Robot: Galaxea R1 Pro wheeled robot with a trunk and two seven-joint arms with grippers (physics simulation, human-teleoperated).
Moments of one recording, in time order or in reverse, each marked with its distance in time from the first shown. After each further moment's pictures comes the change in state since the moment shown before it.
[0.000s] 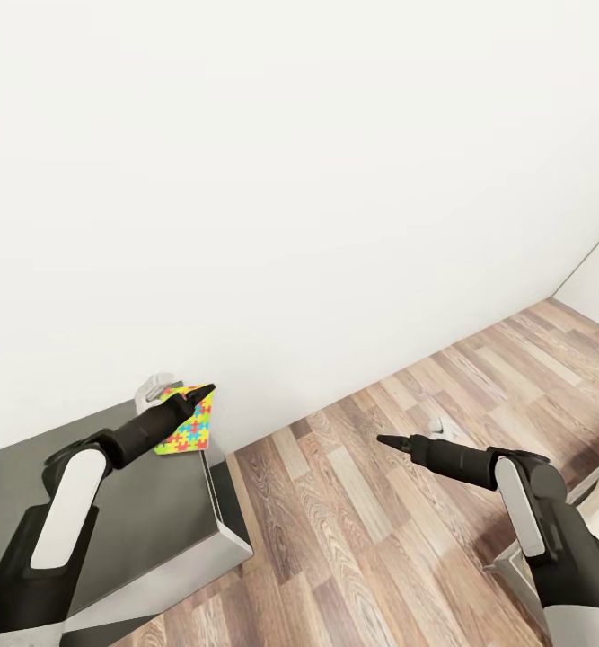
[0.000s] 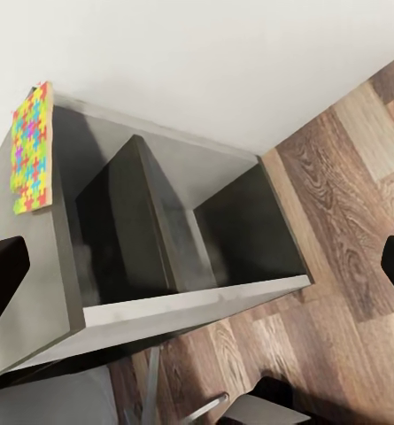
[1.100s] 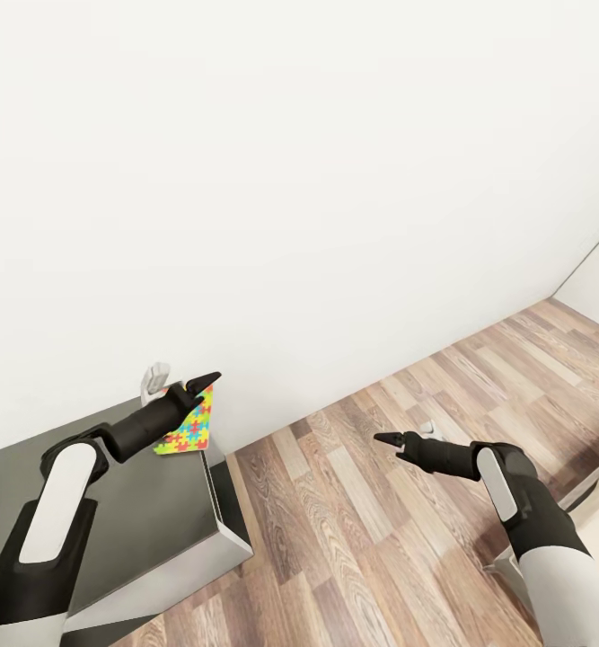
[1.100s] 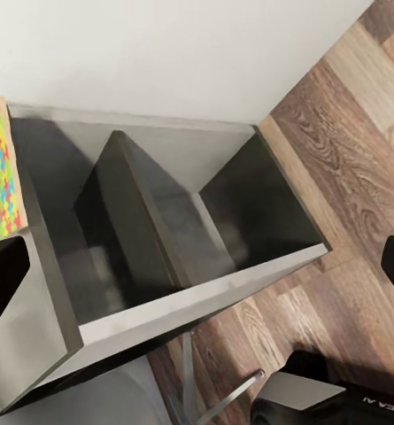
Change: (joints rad) left arm -0.020 -0.006 0.020 -0.001 0.211 0.057 -0.036; right arm -0.167 -0.008 -0.007 0.409 -0.004 -0.060 0.011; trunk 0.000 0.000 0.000
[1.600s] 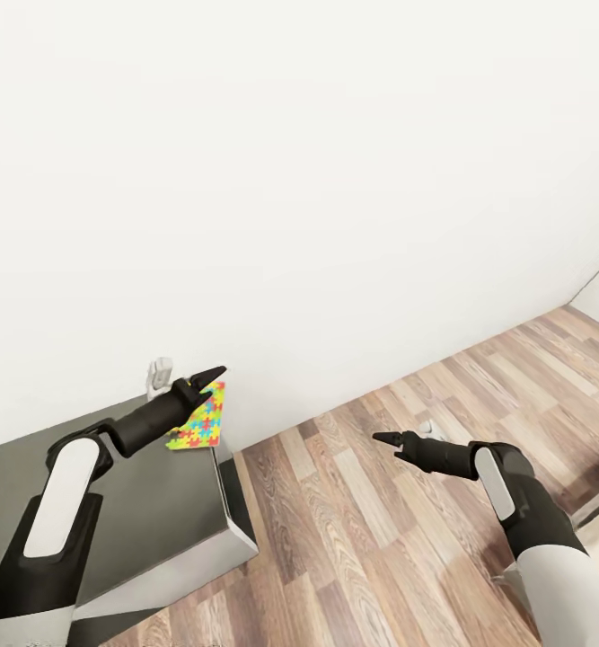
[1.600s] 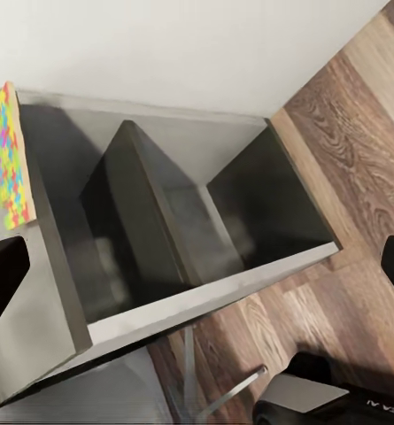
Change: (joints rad) left arm -0.018 -0.019 -0.002 0.000 0.040 0.021 -0.002; right arm -0.004 0.004 0.003 0.010 -0.001 -0.007 0.002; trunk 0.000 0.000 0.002
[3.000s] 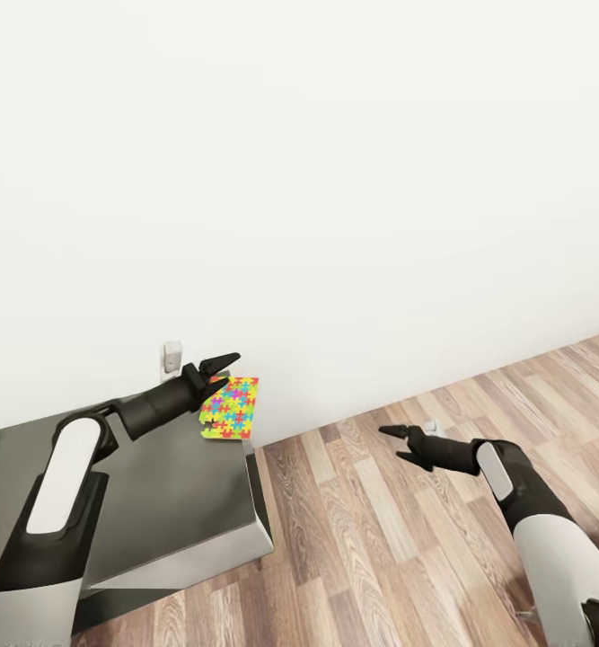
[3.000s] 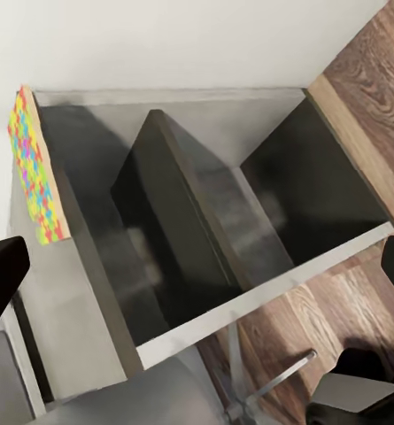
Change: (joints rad) left arm -0.074 0.008 -0.039 0.000 0.106 0.102 -0.012; right arm -0.125 -0.021 -0.077 0.284 -0.009 -0.021 0.026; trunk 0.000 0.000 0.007
